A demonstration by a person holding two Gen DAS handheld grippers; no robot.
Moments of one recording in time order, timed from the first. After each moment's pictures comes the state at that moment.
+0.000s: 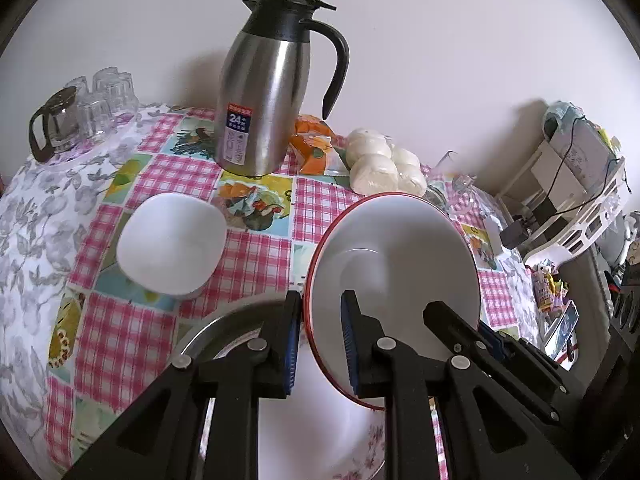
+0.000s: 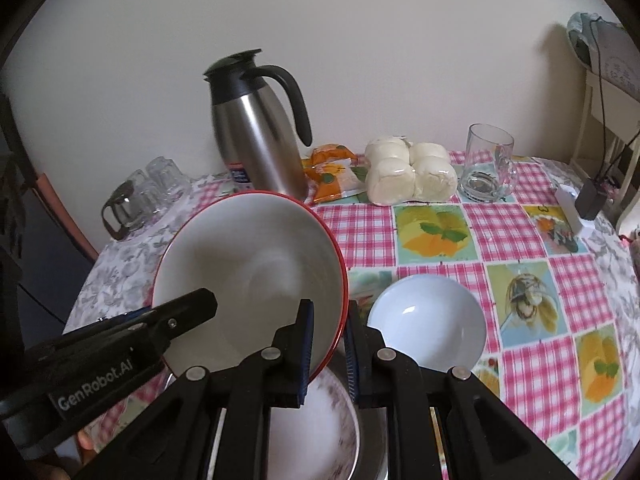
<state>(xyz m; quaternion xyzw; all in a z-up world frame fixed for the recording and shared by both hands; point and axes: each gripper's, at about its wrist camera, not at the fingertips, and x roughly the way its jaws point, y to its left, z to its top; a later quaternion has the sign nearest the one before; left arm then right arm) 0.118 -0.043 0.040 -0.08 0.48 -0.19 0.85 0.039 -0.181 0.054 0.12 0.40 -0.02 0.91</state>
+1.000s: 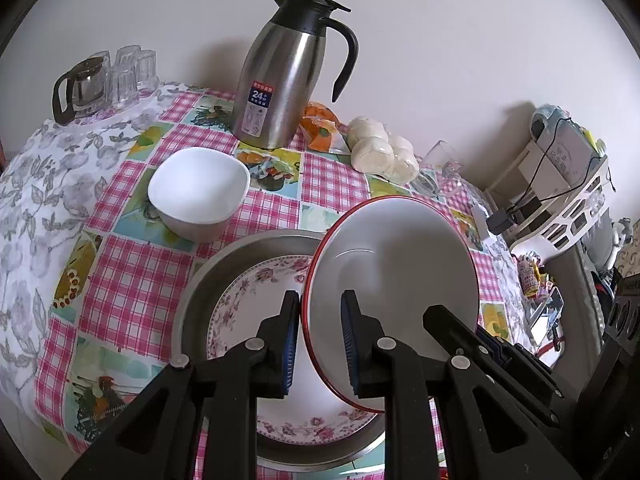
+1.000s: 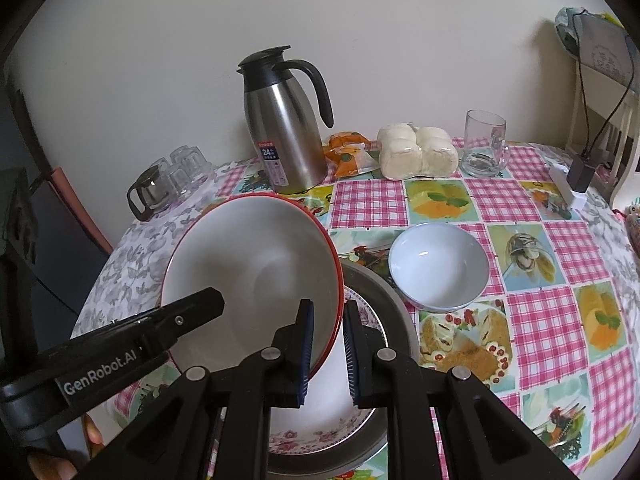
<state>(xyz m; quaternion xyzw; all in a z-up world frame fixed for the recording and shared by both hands) 0.061 -0.011 0.040 -0.11 0.48 -0.20 0.85 -0.026 -0.150 0.056 0.13 0.40 -0.01 0.91</state>
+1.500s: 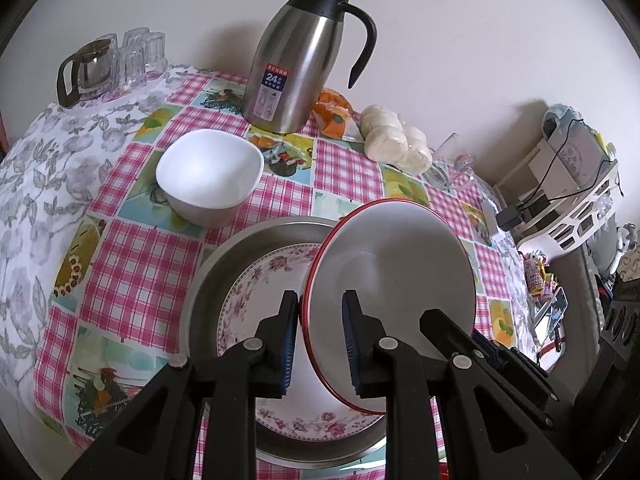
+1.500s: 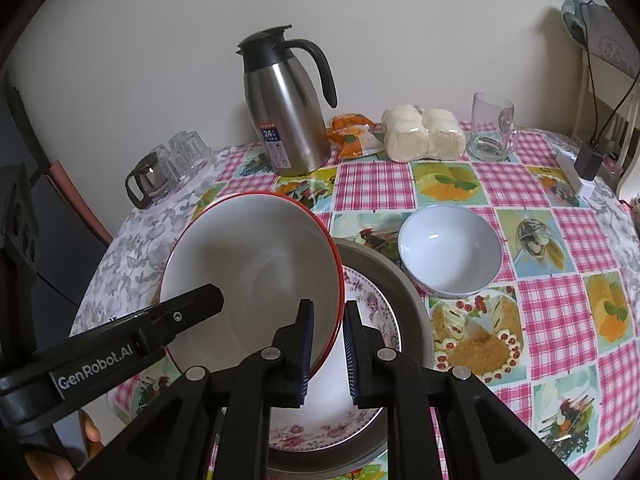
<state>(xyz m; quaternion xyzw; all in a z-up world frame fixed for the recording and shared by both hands) 0.069 -0.005 0.027 -0.12 0.51 -0.18 0.83 -0.018 -0.144 0.043 0.13 0.43 0.00 0.89</state>
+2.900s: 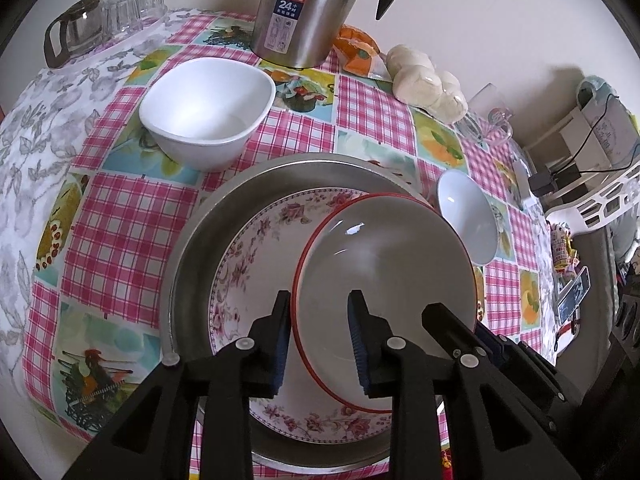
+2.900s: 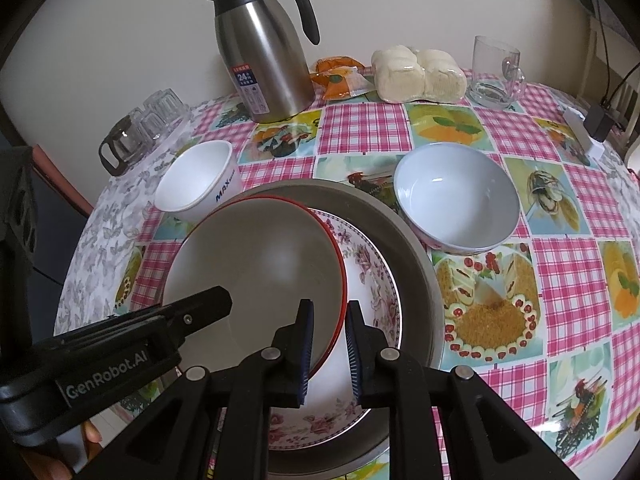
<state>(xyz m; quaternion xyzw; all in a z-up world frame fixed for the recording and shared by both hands) 0.089 -0.021 -0.023 -0.09 0.59 -0.16 0.78 0.003 -0.149 -0.003 0.14 0.50 -0.01 0.85</state>
